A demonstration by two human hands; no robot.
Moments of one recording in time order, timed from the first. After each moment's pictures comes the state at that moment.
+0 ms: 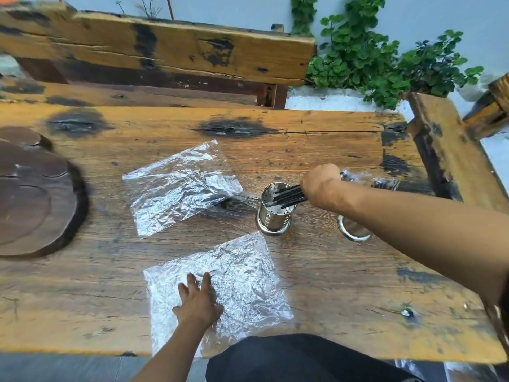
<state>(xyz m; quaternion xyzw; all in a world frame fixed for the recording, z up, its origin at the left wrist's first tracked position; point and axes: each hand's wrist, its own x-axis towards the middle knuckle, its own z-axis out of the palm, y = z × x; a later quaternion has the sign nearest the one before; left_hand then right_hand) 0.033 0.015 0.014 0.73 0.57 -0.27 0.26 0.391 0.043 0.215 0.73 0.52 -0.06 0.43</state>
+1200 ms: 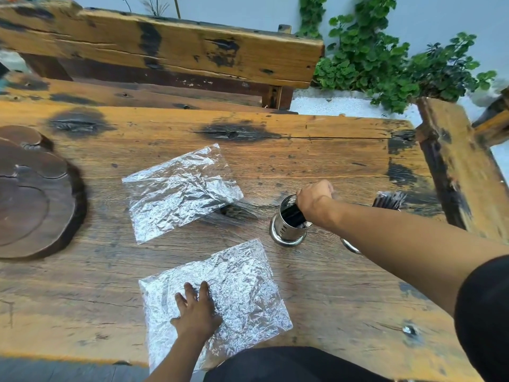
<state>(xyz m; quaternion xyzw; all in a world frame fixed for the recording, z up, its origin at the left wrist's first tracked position) 0.042 0.010 0.010 0.70 0.60 -0.26 0.28 0.394 0.065 0.180 0.67 0.54 -0.08 0.51</state>
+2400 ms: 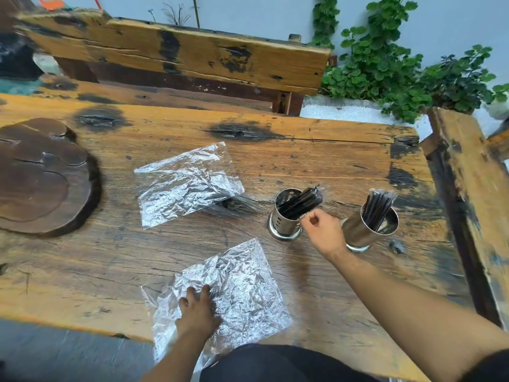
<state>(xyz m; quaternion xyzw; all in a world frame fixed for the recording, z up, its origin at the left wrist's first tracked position) 0.044 -0.041 0.026 0.70 0.62 -0.23 0.27 0.387 -0.055 0.141 0.86 0.32 -0.28 -0.29</state>
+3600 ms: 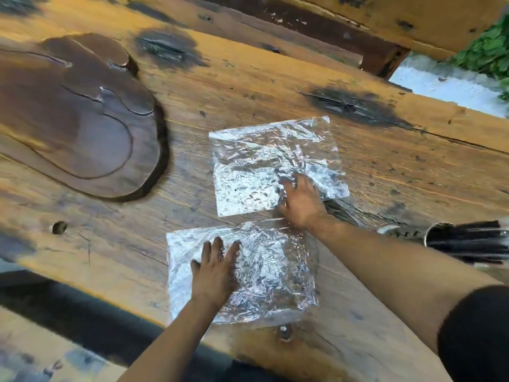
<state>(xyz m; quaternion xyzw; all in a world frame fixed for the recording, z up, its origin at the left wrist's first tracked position) -0.073 0.147 0.013 0.74 0.56 -0.24 0.28 0.193 0.230 0.031 0.74 0.62 -0.28 0.04</state>
